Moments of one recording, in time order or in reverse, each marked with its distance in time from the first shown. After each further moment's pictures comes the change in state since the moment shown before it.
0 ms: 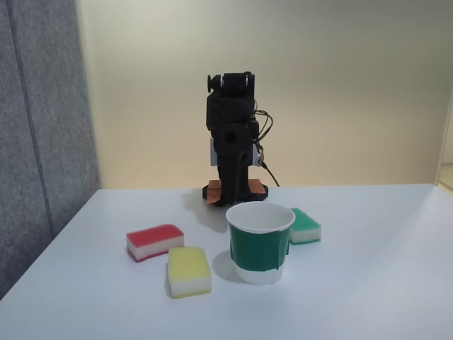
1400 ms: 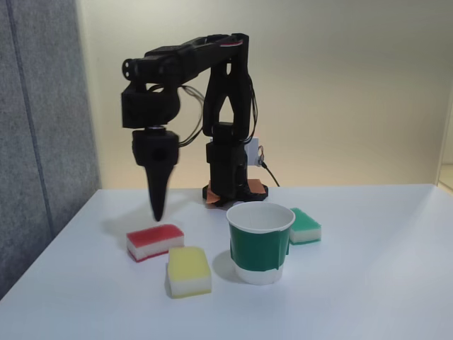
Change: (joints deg) arm 24.2 -77.8 -51.9 -9.0 -57.9
